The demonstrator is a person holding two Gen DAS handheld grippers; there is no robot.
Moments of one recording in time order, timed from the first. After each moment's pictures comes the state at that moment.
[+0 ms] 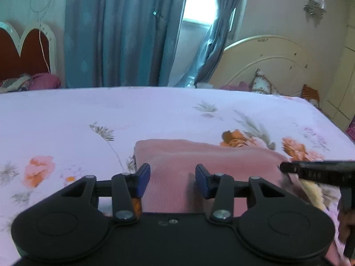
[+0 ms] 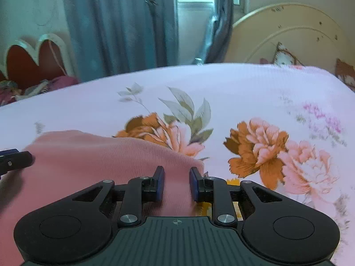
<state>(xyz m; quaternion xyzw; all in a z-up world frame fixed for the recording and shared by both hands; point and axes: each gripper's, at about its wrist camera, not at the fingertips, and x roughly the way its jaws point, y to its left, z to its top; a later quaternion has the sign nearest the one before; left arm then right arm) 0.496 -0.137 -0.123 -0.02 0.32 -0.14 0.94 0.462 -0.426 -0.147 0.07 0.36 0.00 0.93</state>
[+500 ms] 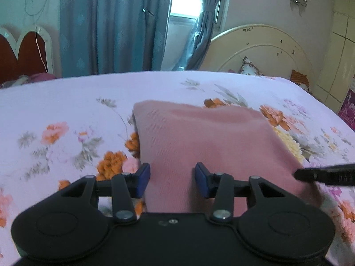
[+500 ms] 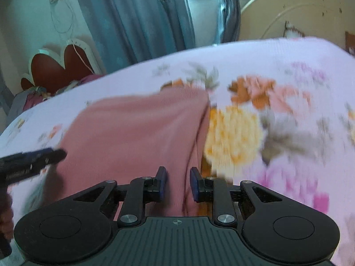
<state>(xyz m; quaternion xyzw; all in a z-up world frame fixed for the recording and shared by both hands) 0.420 -0.129 -0.133 0.01 0.33 -0.16 0.93 0.338 -0.420 -0.142 0.14 0.39 0.06 0.91</state>
